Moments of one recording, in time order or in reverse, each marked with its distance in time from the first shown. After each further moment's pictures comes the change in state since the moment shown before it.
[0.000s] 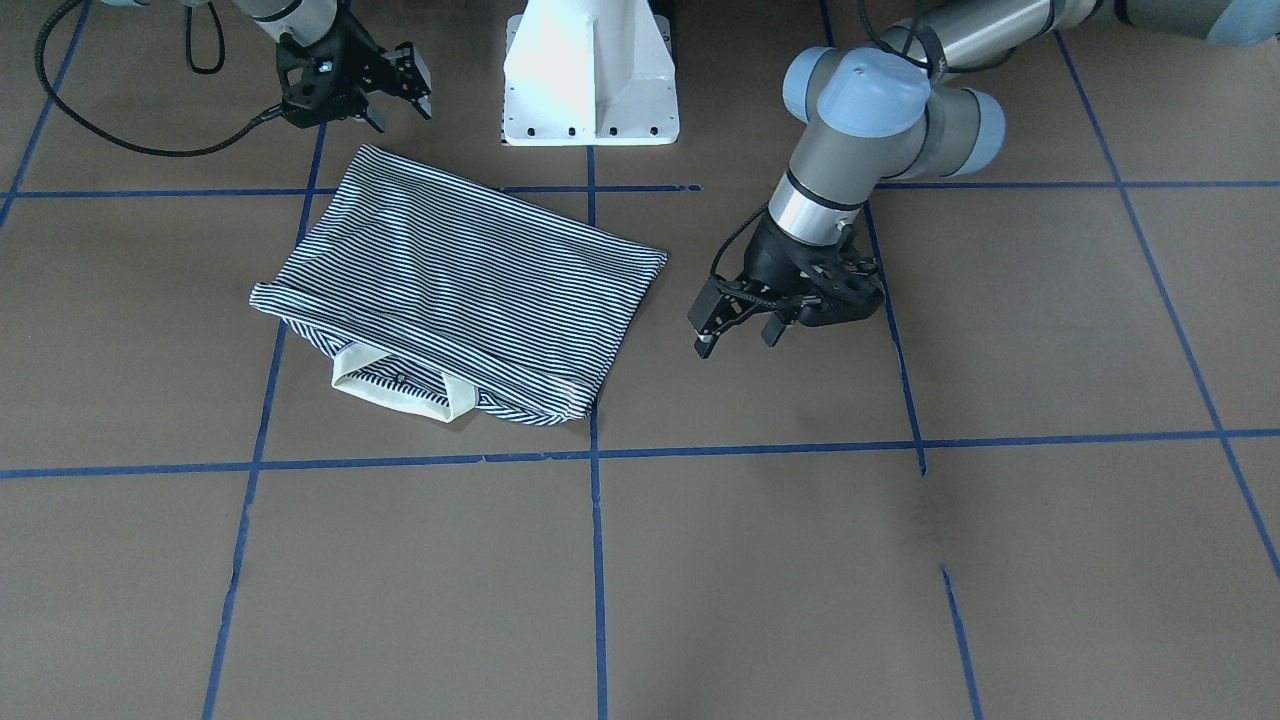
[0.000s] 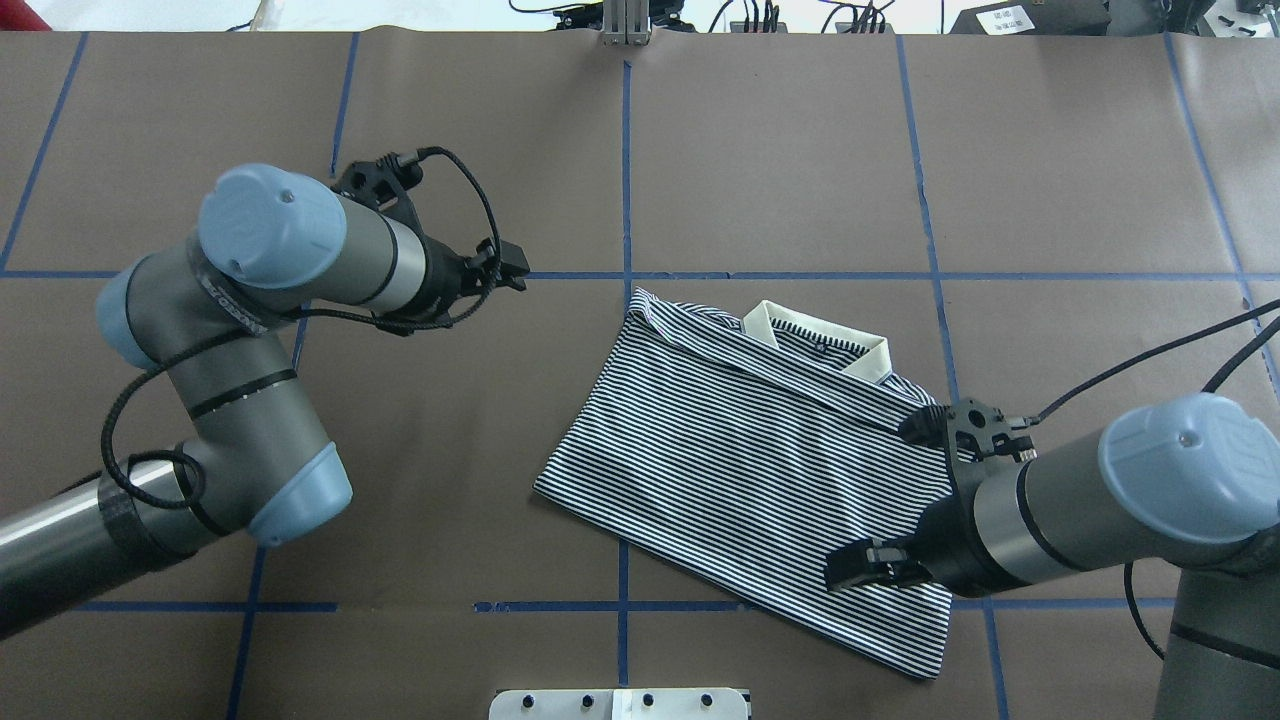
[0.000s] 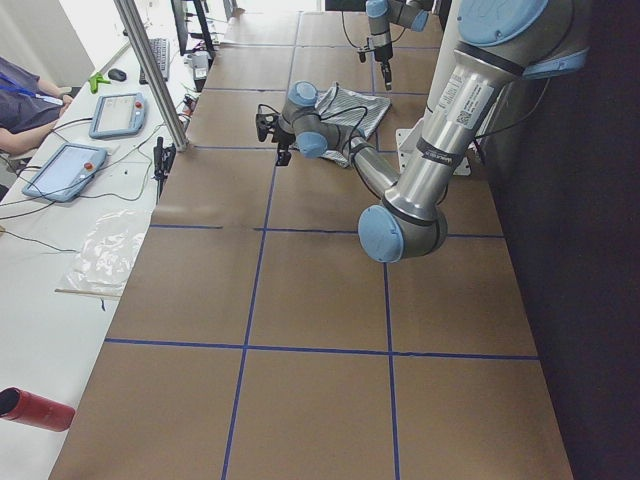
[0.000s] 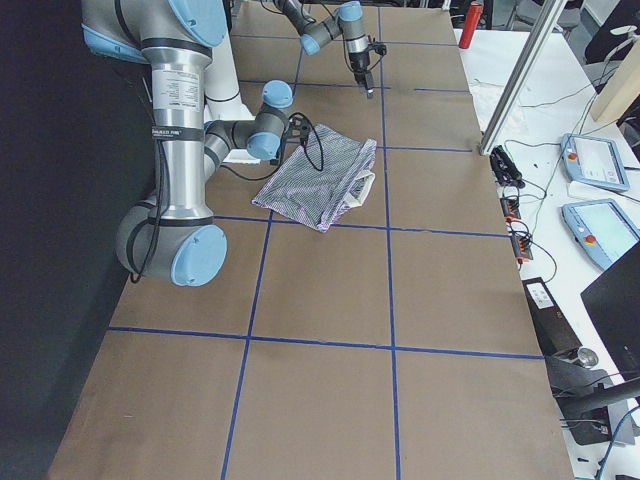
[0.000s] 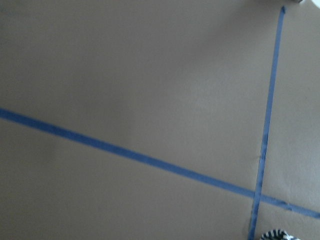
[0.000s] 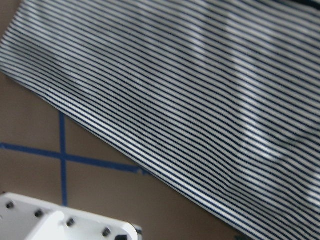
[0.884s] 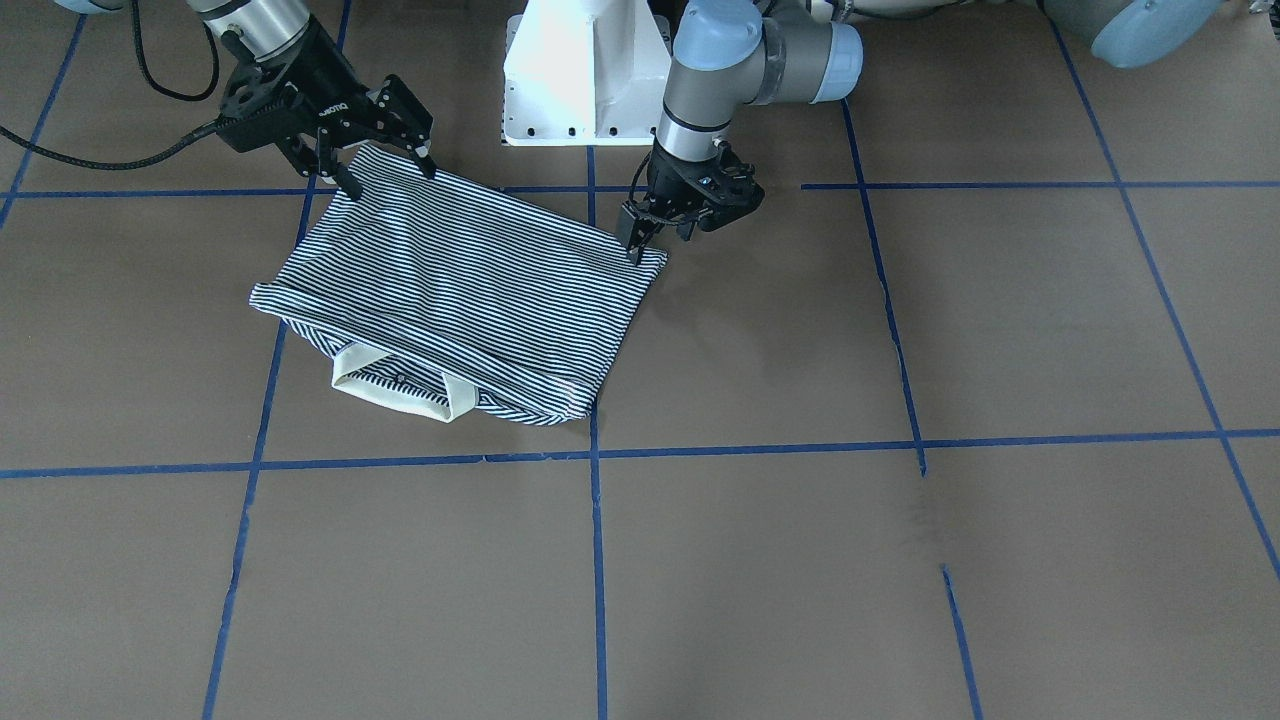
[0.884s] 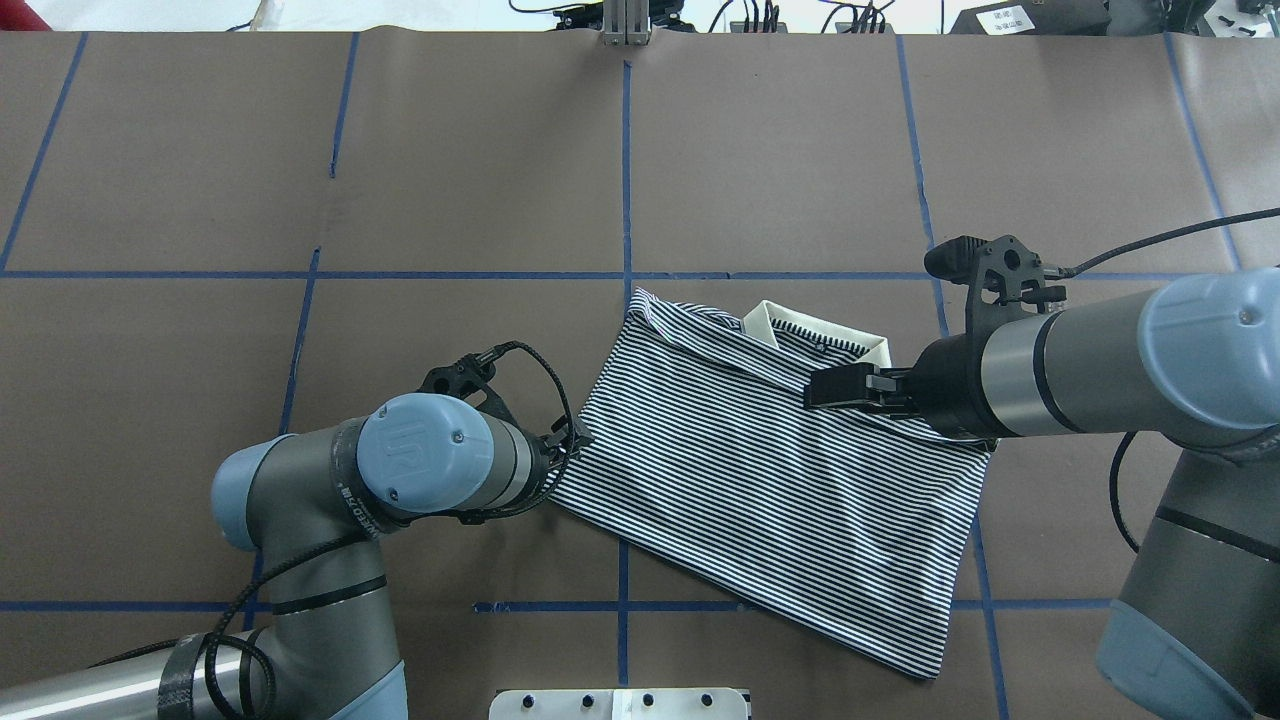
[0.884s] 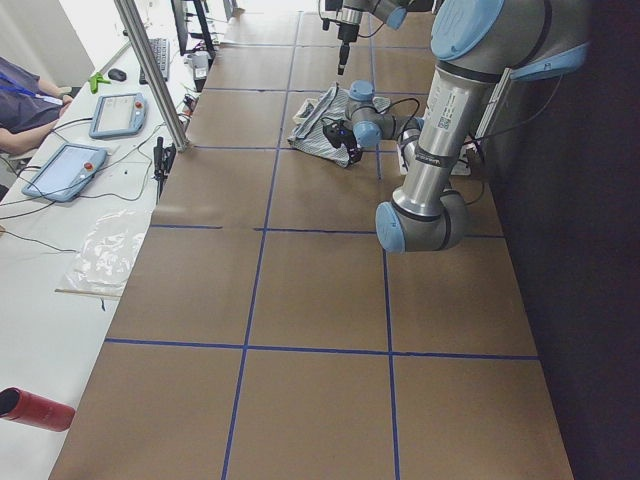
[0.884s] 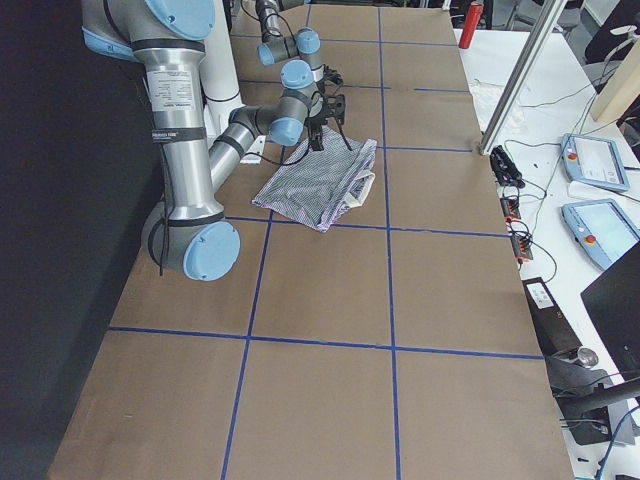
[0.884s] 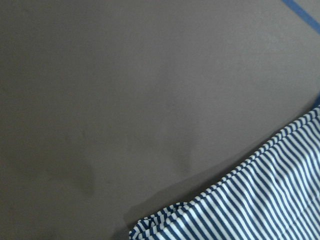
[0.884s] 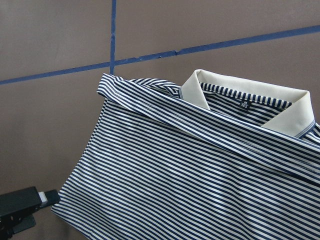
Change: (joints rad) left arm 0.280 -0.018 -0.046 0.188 0.180 -0.328; right arm 0.157 0.116 -0.037 -0.003 -0.144 0.001
